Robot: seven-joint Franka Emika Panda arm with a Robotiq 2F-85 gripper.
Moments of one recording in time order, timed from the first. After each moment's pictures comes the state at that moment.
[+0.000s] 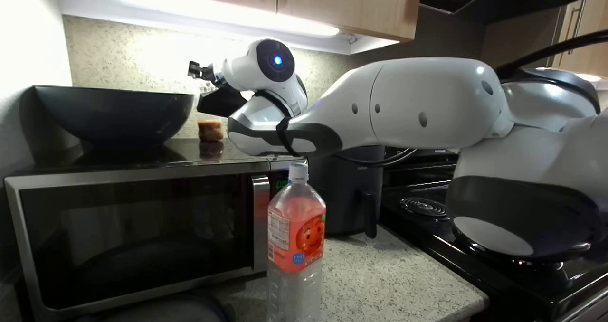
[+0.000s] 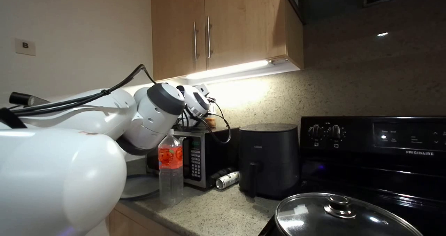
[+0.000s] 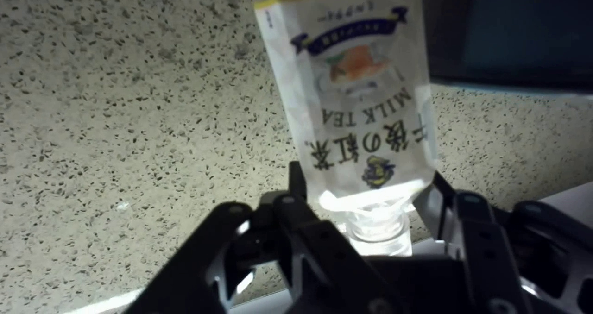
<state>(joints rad) 0.62 1.23 -0.89 -0.54 0.10 3.12 0.93</state>
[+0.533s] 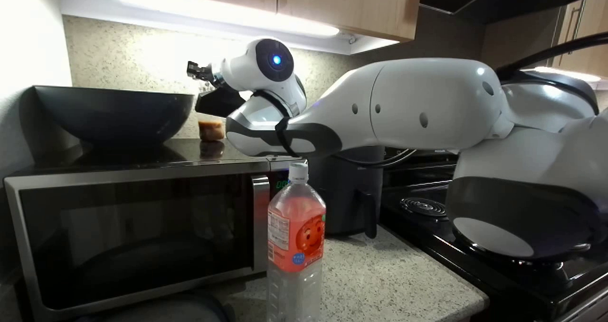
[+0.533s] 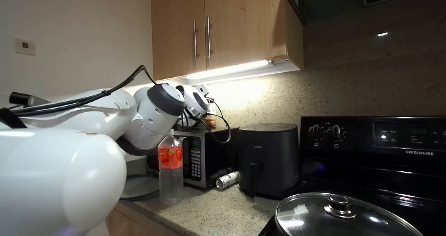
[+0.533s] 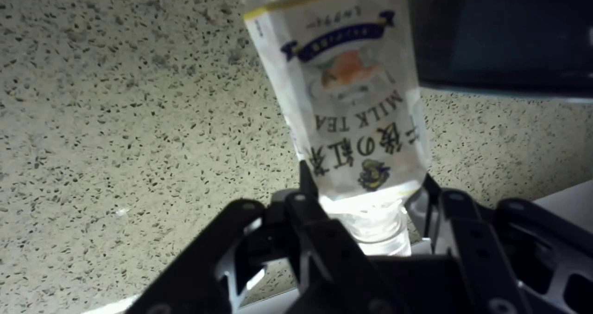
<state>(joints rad) 0.61 1.23 -0.88 -0.53 0.10 3.11 0.93</state>
